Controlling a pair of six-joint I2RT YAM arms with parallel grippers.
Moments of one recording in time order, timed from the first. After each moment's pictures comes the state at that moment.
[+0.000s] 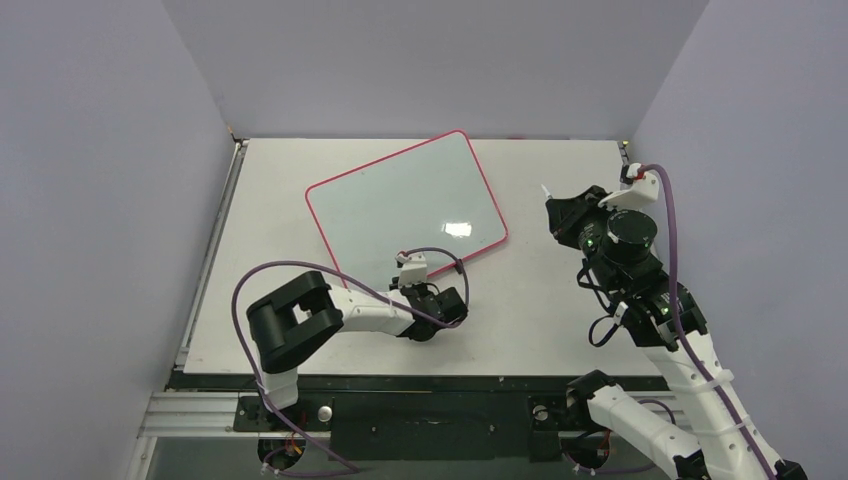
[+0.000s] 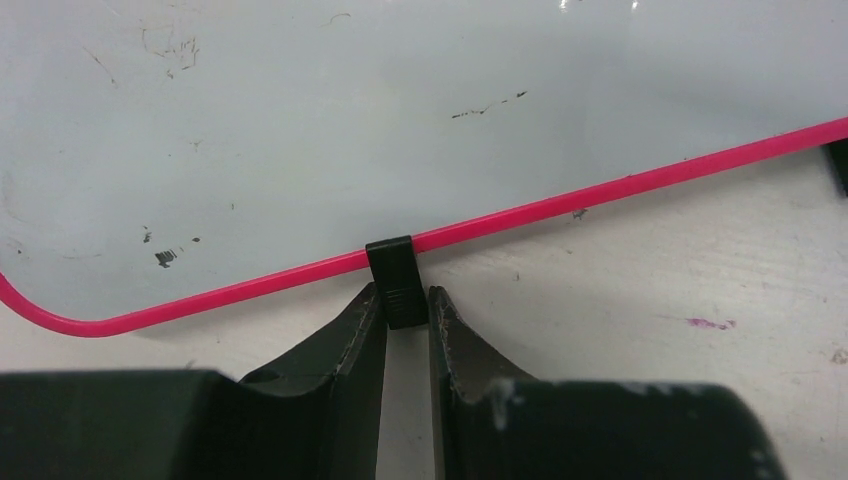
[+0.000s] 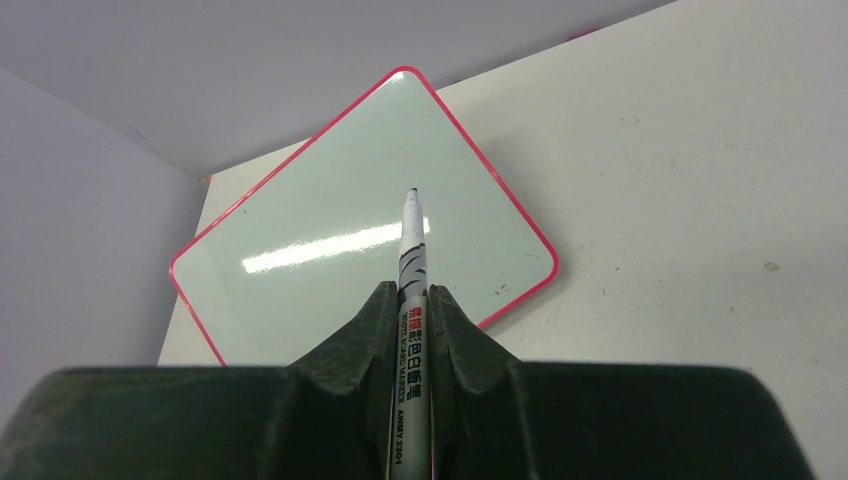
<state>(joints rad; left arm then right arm) -1.13 1.85 1.00 -0.46 -0.96 -1.18 0.45 0.80 1.13 -0.53 0.29 0.58</state>
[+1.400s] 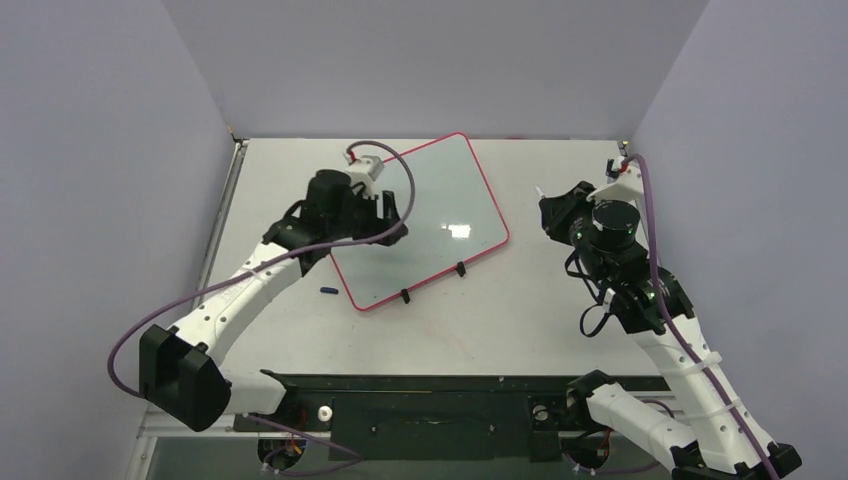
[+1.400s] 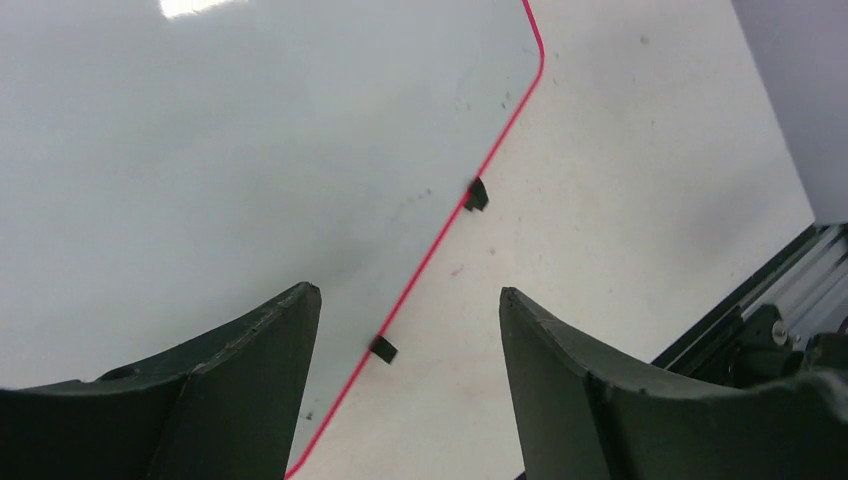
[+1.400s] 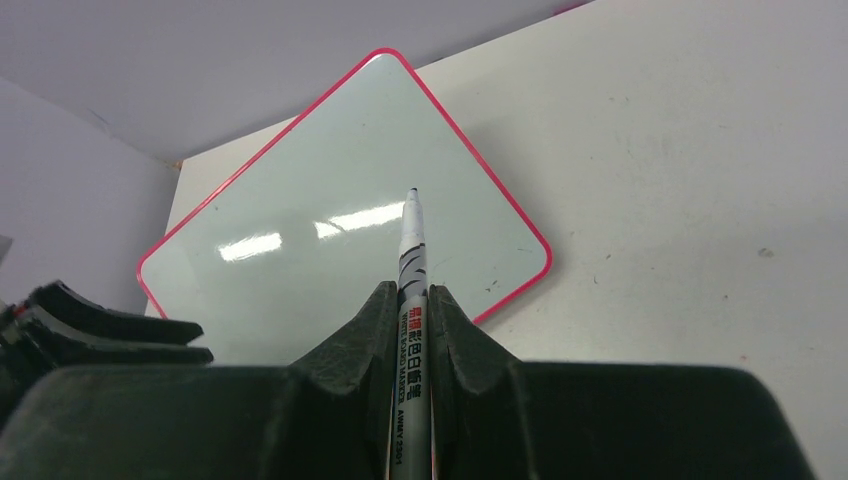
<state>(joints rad) -0.58 1.32 1.12 -0.38 0.16 -0.35 0.45 0.87 1.13 -0.53 0.30 0.58</state>
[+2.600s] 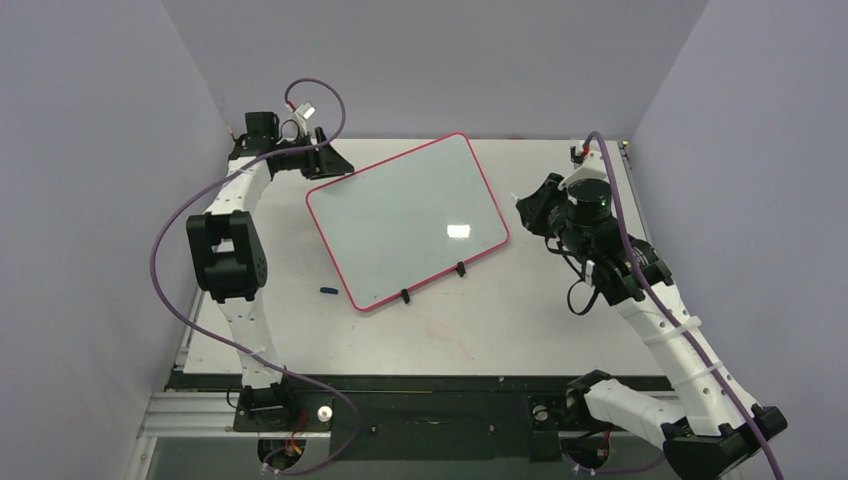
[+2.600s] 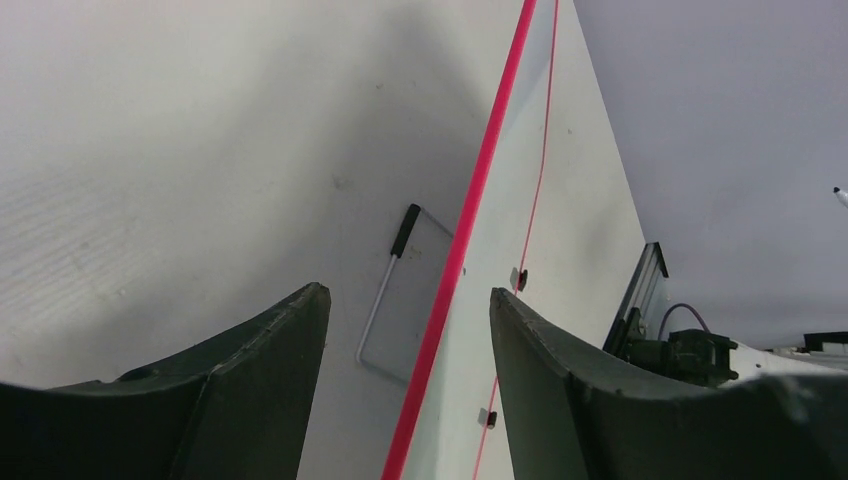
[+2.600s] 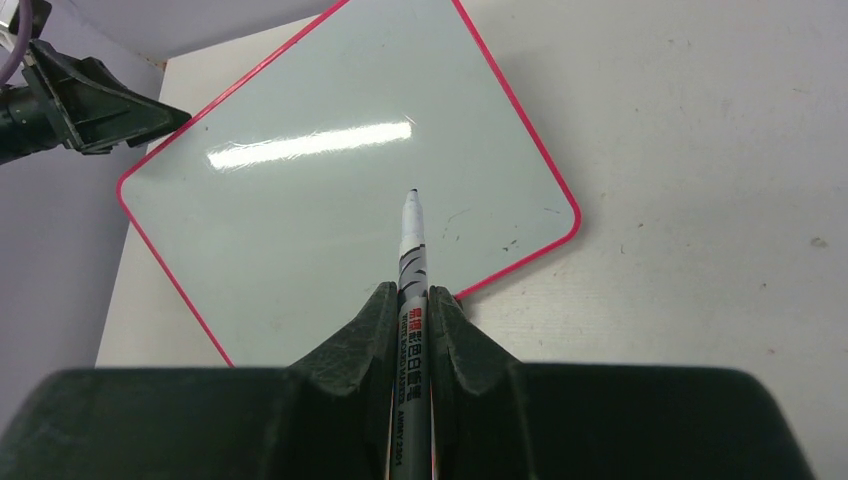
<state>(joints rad) 0.07 2.10 1.82 -0.43 1.00 -0.24 0.45 1.01 1.21 -0.58 0.16 0.54</state>
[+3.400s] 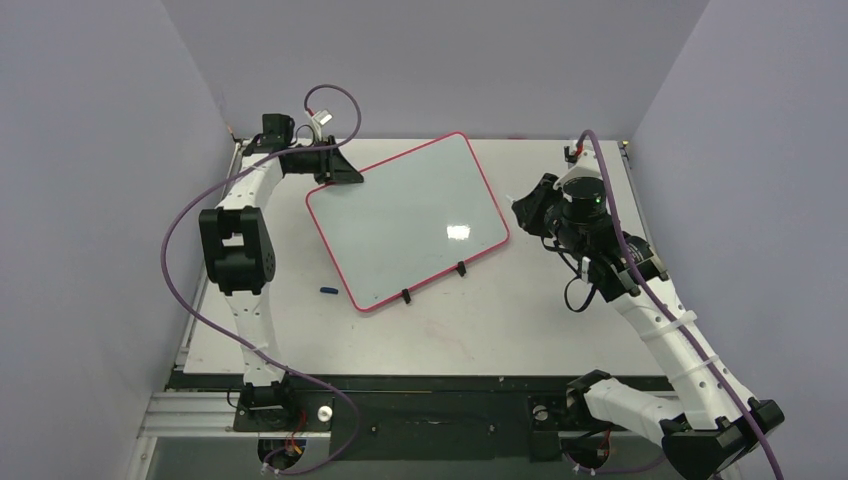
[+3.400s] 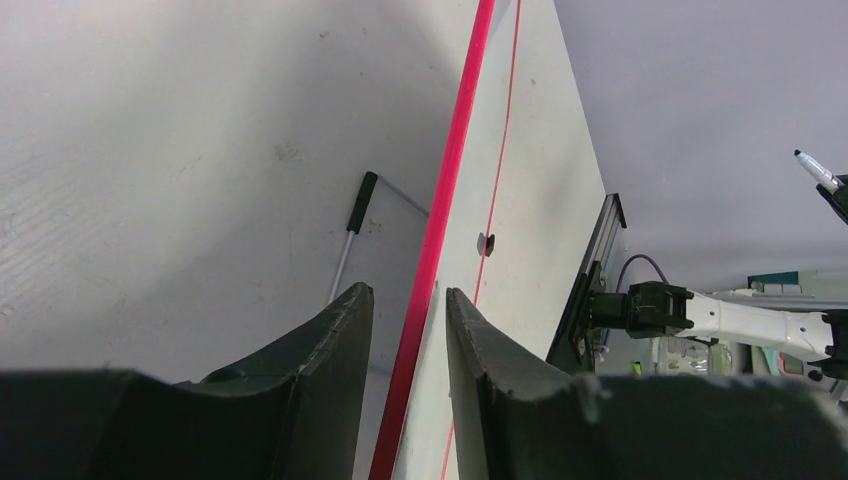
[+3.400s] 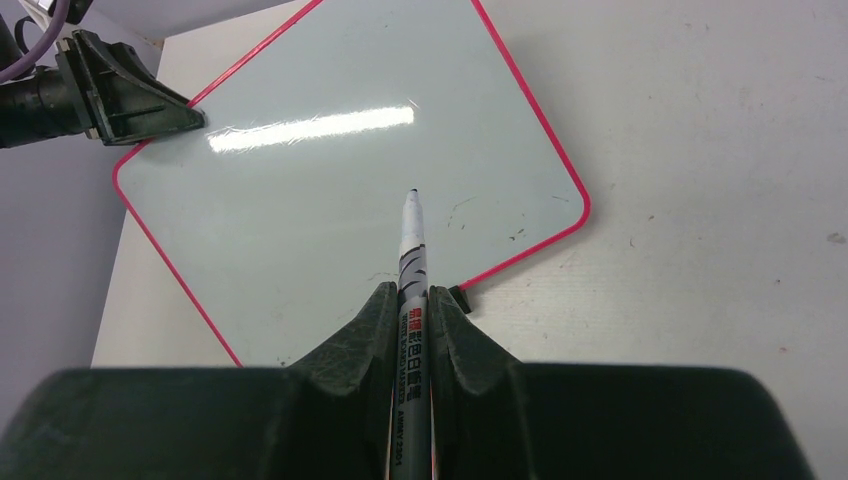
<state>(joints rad) 0.01 2.19 1.90 -0.60 1.09 -0.17 0.46 1.05 1.21 -0.58 0.14 0.53</state>
